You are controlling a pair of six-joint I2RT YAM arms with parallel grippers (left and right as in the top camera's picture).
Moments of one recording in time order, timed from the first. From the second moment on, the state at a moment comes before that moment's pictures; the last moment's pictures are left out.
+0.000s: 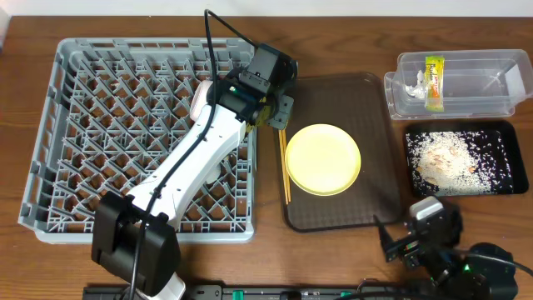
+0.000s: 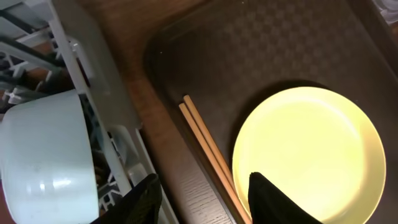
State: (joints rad) left arm -0.52 1.77 1.53 -0.78 0.01 -0.11; right arm 0.07 0.16 0.59 -0.88 -0.32 -0.28
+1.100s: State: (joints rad) left arm -0.48 1.66 1.53 -0.84 -0.01 -0.09; right arm 0.07 0.75 0.68 -0.80 -0.47 0.28
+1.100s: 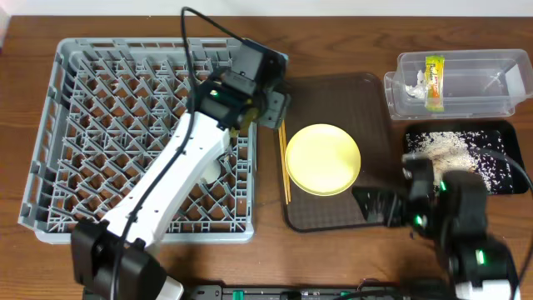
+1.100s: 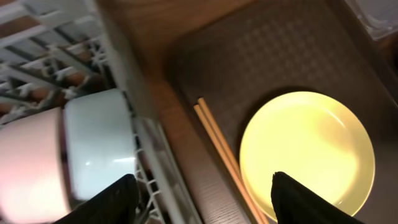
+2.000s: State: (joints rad) left arm -0.38 1.58 1.53 -0.86 -0.01 -0.09; right arm 0.19 1.61 1.01 -0.77 -0.15 0.30
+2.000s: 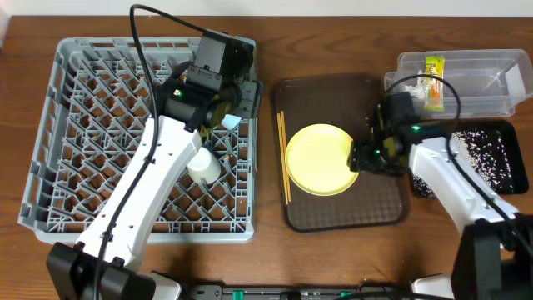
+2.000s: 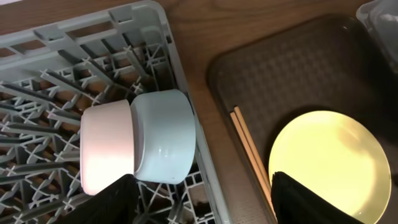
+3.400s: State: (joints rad) left arm -0.38 1.58 1.53 -0.85 0.00 -0.09; right arm 0.26 1.79 1.03 -0.59 -0.05 0.42
